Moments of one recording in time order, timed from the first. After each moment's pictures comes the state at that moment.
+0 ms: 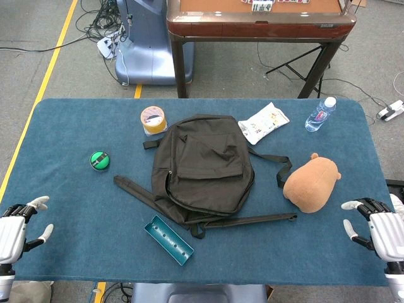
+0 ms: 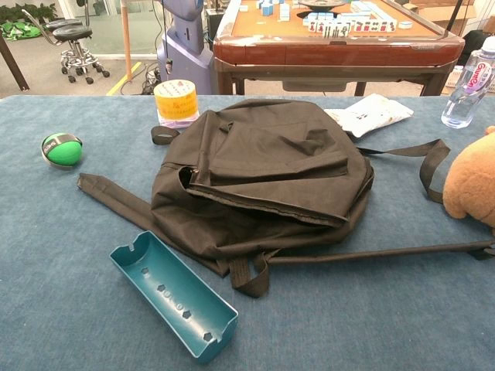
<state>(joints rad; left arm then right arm) -0.06 -1.11 -0.05 -1.69 1.52 1.53 0.03 0.02 -1.07 0.01 -1.61 -1.59 1.54 0.14</state>
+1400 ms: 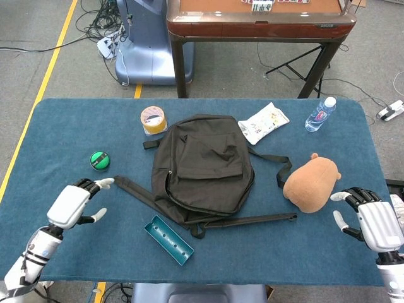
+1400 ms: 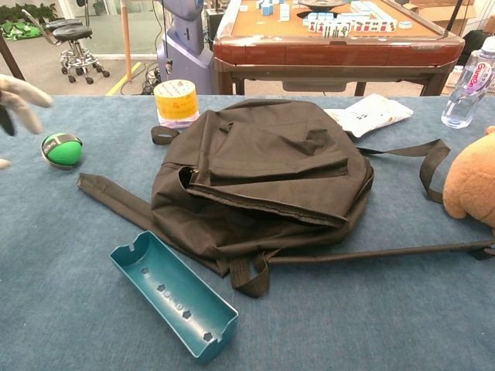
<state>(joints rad) -0.40 -1.14 -0.10 -1.66 1.62 1.16 -0.06 0.08 -1.03 0.05 -1.70 -1.62 1.52 0.05</state>
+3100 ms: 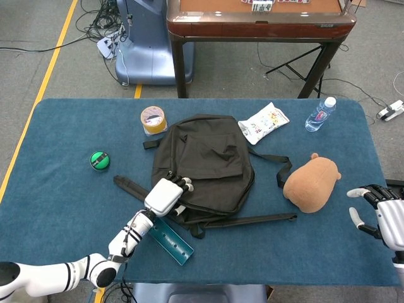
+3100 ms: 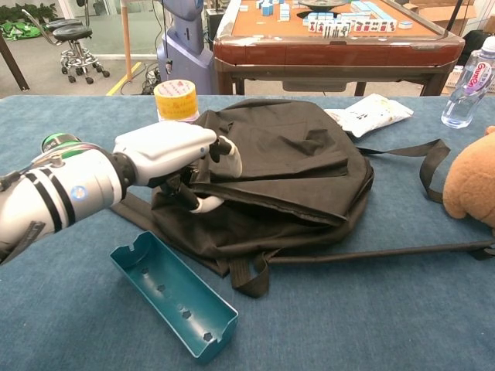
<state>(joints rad) -0.77 -1.69 -0.20 -1.48 1.26 0.94 0.49 0.07 -0.99 0.06 -1.64 -1.58 1.54 0.17</state>
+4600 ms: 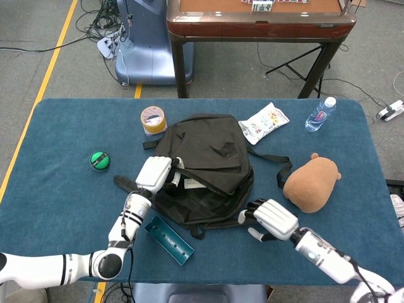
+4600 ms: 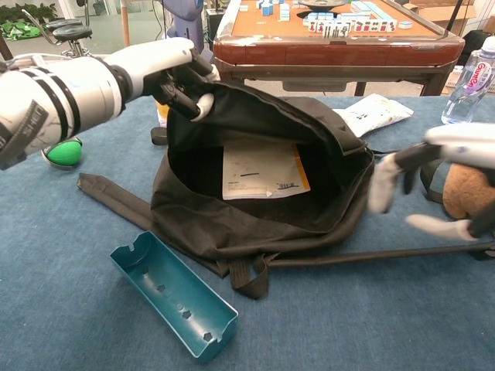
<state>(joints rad) -0.86 -1.59 -0.40 -1.74 0.77 1.07 0.53 0.53 -1.19 0.03 -1.73 -1.76 0.92 0.17</state>
